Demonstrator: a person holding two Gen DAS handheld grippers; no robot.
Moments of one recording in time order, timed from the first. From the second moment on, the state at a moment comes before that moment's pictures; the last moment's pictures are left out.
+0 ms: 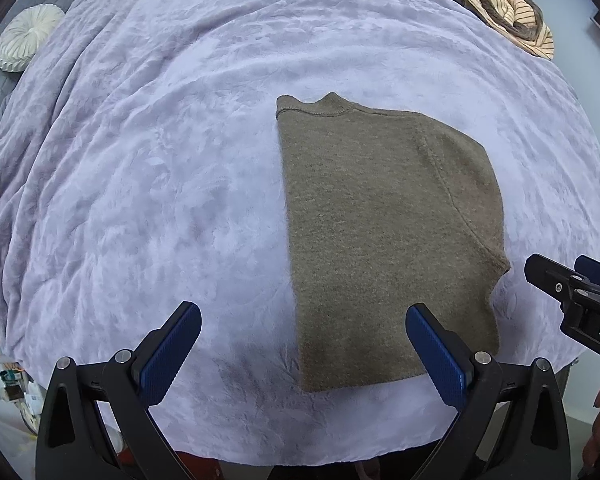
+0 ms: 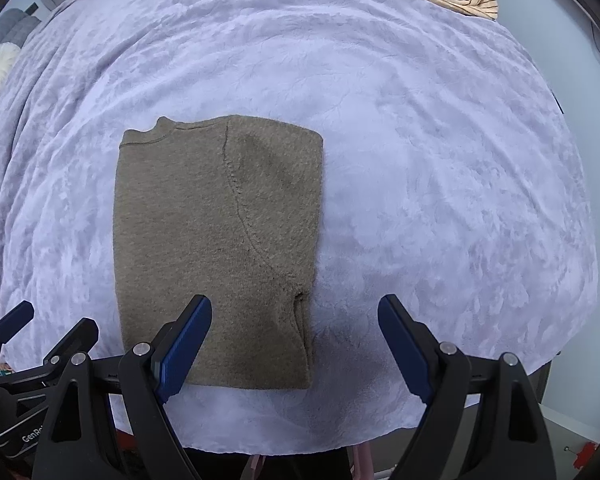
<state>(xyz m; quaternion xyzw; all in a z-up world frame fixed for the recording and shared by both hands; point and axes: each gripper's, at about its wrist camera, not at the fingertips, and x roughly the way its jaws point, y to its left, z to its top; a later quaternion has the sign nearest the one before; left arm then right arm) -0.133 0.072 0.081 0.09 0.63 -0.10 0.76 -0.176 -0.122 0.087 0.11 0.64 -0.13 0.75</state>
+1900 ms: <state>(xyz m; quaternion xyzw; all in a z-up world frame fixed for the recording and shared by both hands) -0.129 0.066 0.079 0.10 0.63 -0.10 0.76 -0.172 -0.118 0.084 0.10 0.64 -0.13 0.75</state>
